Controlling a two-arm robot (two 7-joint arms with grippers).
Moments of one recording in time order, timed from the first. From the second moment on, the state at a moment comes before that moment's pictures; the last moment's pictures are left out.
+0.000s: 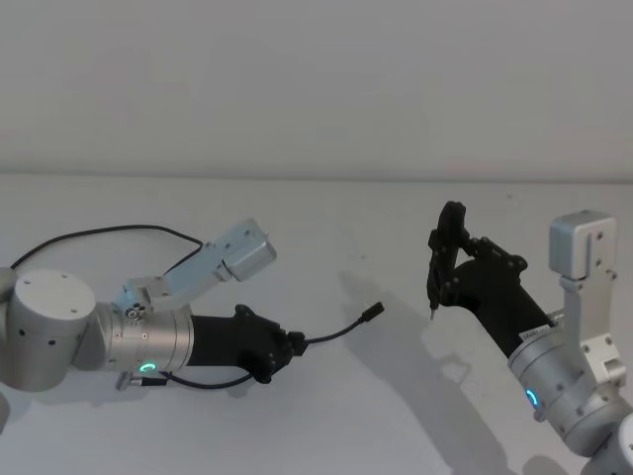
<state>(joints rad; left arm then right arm) -0.64 0.43 0.77 -1.36 -0.39 0.39 -0.74 -0.01 0.33 -0.22 -1.78 0.29 0.03 0.07</state>
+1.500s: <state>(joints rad) -0.63 0.46 0.74 -1.47 -0.40 0.23 -0.74 0.03 0.27 -0.17 -1.86 0.38 0.01 0.14</state>
